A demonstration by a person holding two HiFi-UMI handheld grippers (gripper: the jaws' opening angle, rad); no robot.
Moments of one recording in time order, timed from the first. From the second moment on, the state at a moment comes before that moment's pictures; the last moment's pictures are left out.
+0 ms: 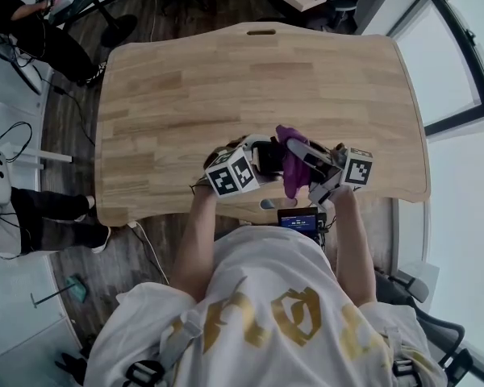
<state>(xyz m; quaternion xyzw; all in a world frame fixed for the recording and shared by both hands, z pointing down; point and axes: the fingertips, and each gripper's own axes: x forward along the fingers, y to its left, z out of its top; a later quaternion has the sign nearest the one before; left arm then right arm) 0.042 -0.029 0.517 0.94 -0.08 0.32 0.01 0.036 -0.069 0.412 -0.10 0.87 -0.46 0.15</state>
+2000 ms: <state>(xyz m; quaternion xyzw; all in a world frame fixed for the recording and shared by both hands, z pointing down) 0.045 -0.024 0.525 0.94 -0.06 0.32 0.02 0.025 -0.078 0.418 -0.10 0.85 -0.50 0.11</state>
